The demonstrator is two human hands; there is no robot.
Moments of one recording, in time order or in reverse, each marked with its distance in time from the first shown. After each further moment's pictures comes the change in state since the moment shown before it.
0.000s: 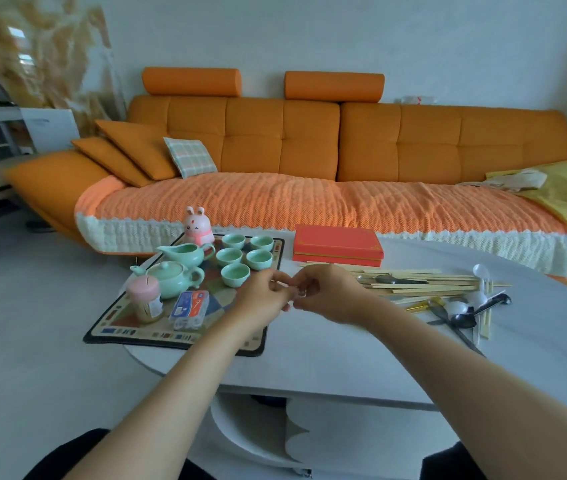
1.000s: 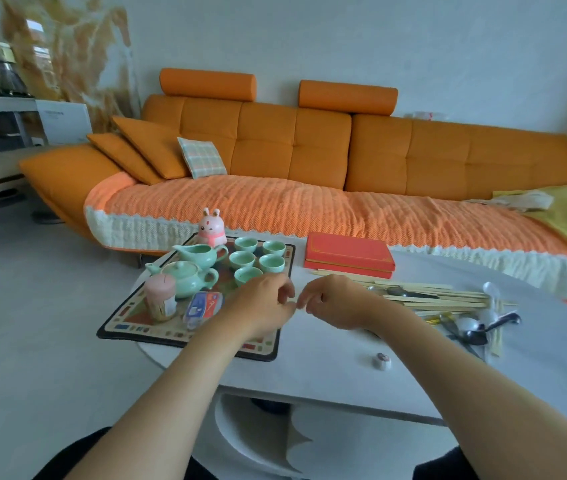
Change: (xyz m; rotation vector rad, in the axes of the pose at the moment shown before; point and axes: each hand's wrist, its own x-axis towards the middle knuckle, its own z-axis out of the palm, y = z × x) left_hand -0.007 -0.010 -0.036 0.523 -0.019 0.257; right_hand 0.005 -0.023 -0.001 -0.248 -0.203 0.033
